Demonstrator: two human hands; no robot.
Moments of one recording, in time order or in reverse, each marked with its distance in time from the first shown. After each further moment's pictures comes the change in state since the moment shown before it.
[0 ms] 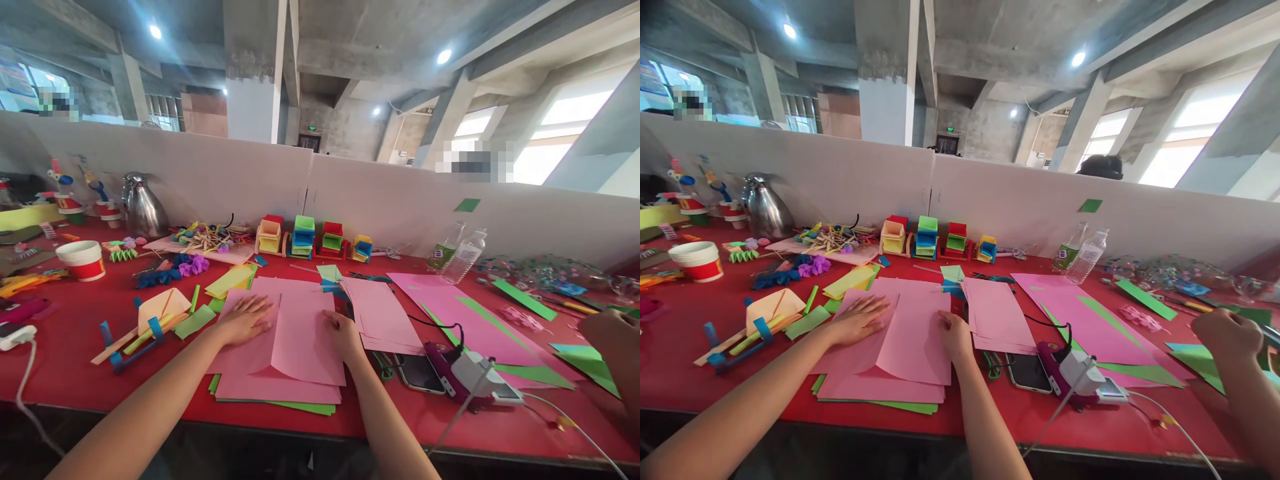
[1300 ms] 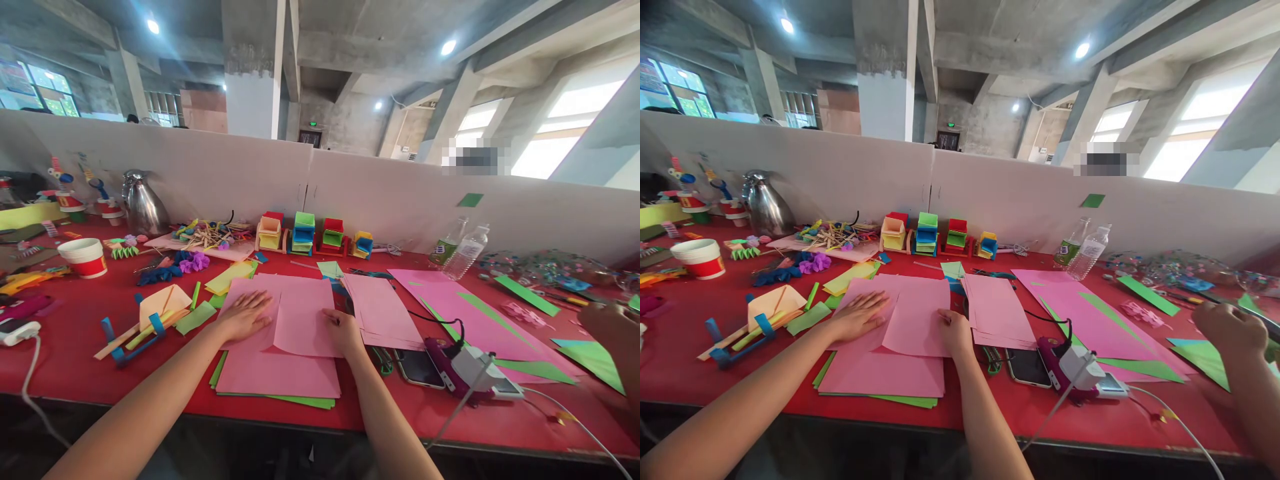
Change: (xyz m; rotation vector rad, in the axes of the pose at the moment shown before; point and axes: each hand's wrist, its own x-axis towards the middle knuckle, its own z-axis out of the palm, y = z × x) left_hand 0.004 -0.006 0.009 0.049 0.002 -0.035; right_hand 0.001 -0.002 -0.001 -0.080 -0.056 0.080
